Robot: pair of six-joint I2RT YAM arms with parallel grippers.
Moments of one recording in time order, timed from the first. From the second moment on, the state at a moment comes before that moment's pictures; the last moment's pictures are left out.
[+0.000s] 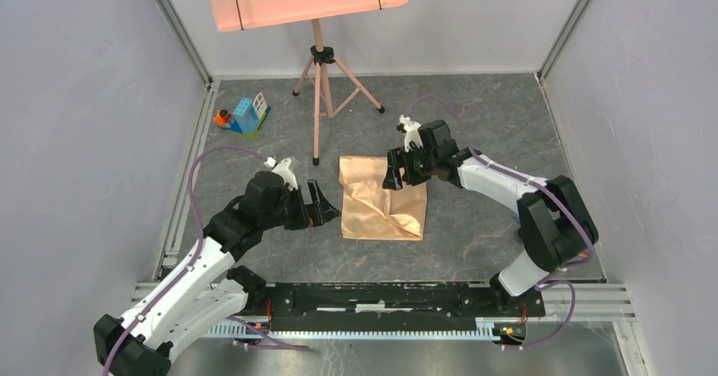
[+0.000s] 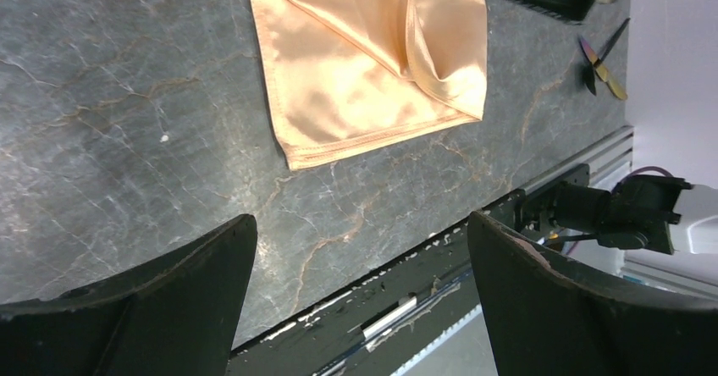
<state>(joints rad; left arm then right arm) -0.56 0.73 0.62 -0.54 0.19 -0.69 0.50 1.57 0.98 -0.21 -0.36 0.23</state>
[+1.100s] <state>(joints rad) -0.56 0.74 0.63 -0.55 0.20 -0.79 0.59 1.77 0.84 0.15 -0.68 0.31</state>
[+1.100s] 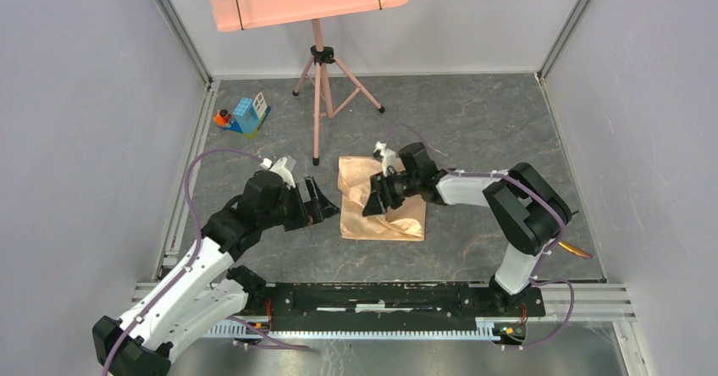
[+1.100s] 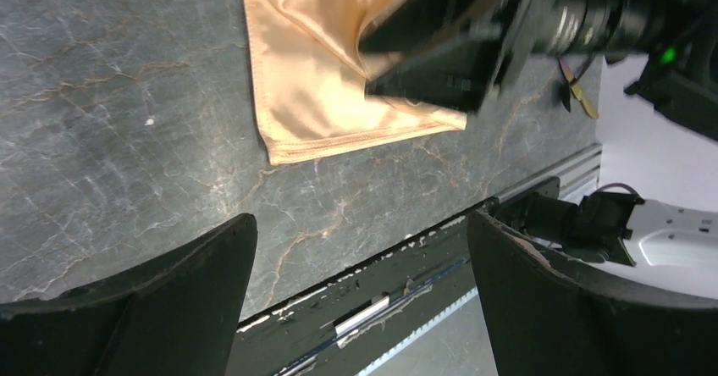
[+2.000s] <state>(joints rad) -0.56 0.77 0.68 -0.60 0.14 -0.79 0.54 1.74 0.81 0.23 -0.47 0.38</state>
